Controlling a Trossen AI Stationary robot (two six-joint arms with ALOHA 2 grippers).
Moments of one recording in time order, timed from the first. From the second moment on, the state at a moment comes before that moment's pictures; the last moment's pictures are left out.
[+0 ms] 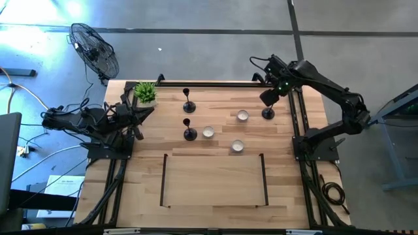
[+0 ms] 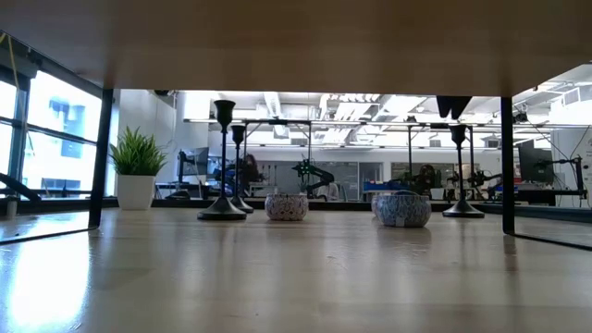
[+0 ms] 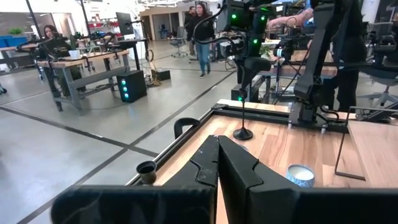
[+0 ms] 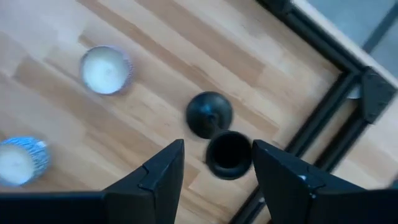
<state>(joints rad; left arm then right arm) -0.25 0.32 0.57 -0.24 -0.73 0.04 -0.76 1.39 1.34 -1.30 0.11 0.20</state>
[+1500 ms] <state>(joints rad) -0.25 0.32 0.57 -0.24 -0.72 0.02 -0.66 1.39 1.34 -1.32 0.19 0.28</state>
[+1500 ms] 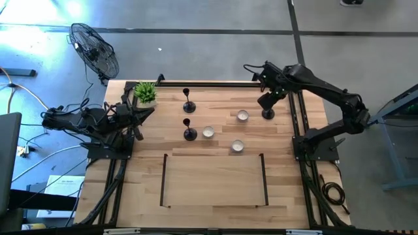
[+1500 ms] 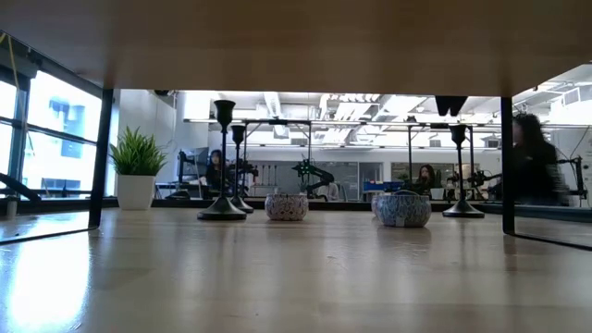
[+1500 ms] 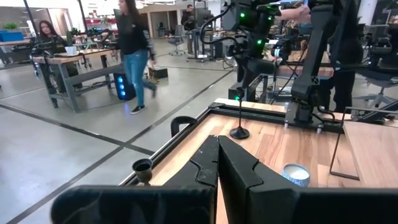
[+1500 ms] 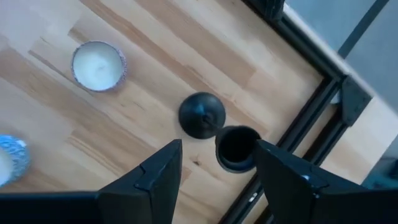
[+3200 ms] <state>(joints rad) -0.25 0.32 0.57 -0.27 -0.72 -0.01 -0.78 1.39 1.23 -1.27 0.09 0.25</state>
